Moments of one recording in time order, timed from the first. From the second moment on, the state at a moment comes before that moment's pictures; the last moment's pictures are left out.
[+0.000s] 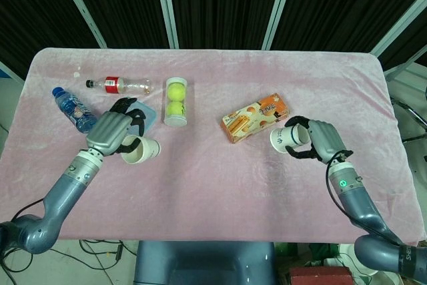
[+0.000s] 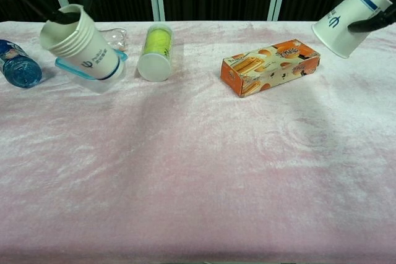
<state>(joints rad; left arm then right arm) -0.78 -1.11 -0.19 -1.86 0.95 0.96 0.33 0.64 -1.10 0.25 -1.84 -0.95 1.01 -0.04</state>
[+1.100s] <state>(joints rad) -0.69 -1.31 -0.11 -1.51 0.99 0.86 0.13 0.60 -1.44 0.10 -1.68 -1.06 1.12 -0.39</state>
